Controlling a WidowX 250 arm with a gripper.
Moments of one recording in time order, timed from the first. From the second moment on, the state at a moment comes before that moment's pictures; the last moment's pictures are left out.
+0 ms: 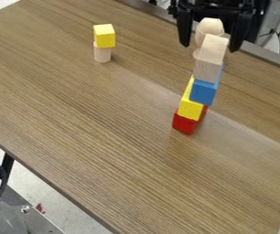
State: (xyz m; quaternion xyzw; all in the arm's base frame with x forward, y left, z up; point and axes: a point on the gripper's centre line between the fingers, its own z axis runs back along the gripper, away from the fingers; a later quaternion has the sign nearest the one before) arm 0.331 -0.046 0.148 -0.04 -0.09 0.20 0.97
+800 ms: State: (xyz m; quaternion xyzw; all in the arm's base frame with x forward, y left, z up) arm 0.331 -0.048 0.127 -0.03 -0.07 0.21 0.97
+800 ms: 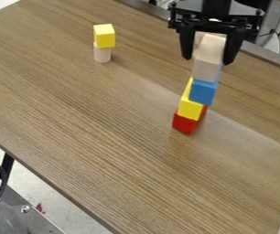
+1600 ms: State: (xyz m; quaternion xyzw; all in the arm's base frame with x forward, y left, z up) arm 0.324 -0.031 0.161 -0.07 -0.09 0.25 0.96
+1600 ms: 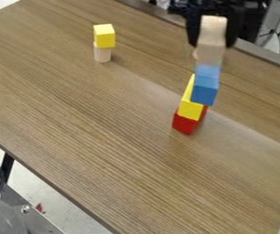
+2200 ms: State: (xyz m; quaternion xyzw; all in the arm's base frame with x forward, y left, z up) arm 0.371 0.041 0.134 -0.03 -0.10 0.38 0.92
